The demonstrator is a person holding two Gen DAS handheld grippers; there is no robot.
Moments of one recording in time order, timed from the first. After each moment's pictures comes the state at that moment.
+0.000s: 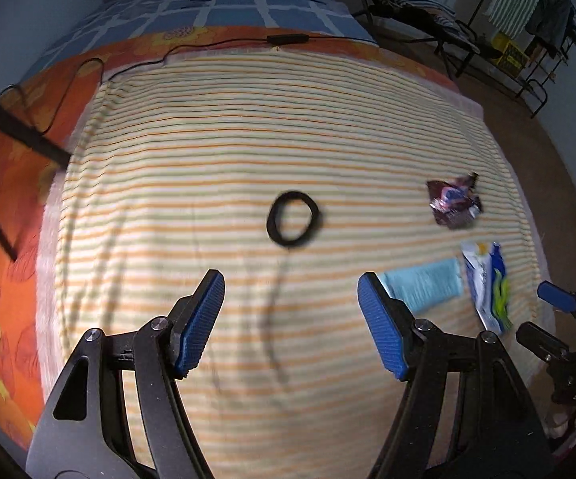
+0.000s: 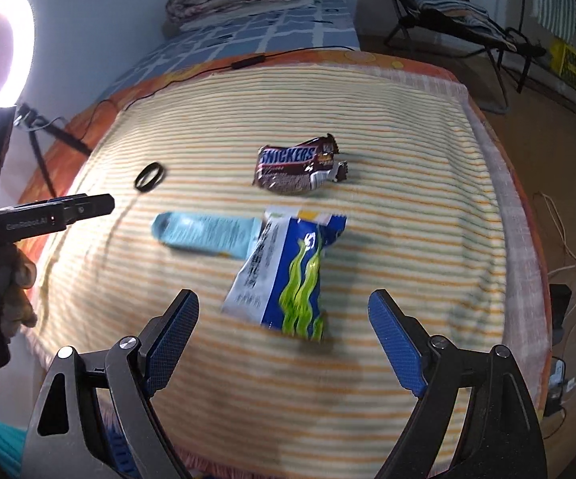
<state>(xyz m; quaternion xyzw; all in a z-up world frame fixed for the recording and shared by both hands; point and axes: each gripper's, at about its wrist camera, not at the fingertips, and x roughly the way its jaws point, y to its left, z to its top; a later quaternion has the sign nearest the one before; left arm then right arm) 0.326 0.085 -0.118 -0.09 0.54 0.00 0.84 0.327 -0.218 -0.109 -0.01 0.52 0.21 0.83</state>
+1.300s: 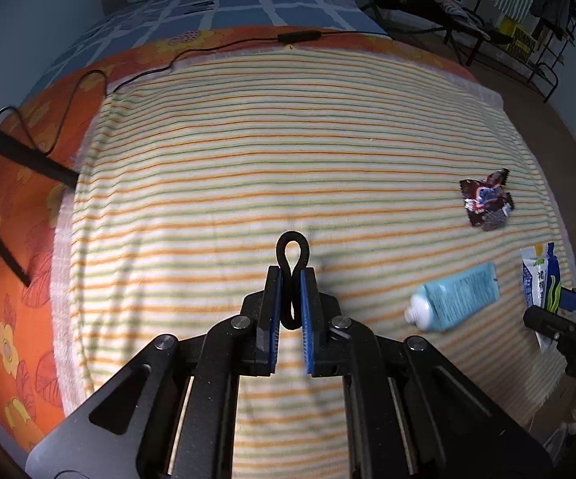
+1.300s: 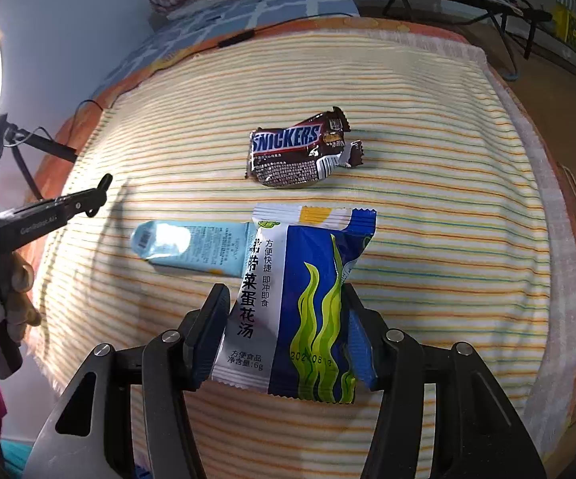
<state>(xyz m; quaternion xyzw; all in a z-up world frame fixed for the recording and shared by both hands) 0.329 0.089 -0.122 -0.05 0.54 0.02 0.84 0.349 -0.210 -0.137 0.03 0.56 0.21 0.80</state>
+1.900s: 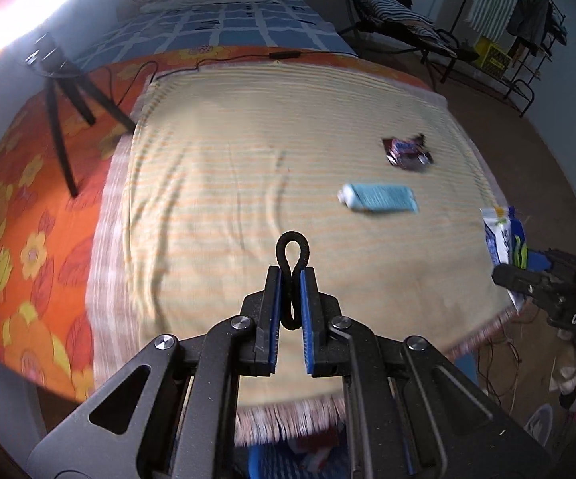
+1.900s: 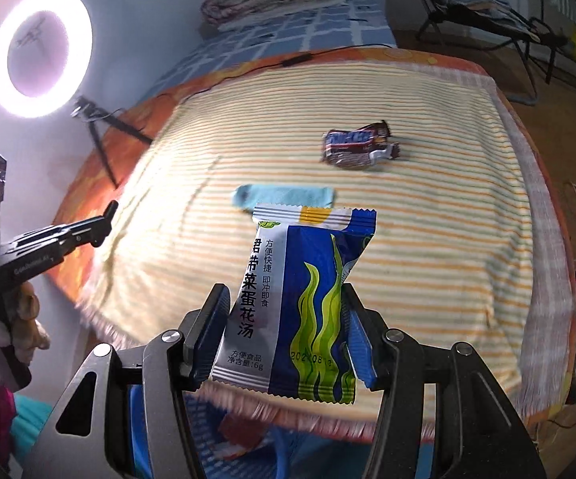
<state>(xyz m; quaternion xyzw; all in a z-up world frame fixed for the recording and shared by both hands) 0.185 0.075 -0.053 -0.08 0.51 -0.01 0.86 0.262 -0.213 -0.077 0.02 0.52 0.28 0.81</state>
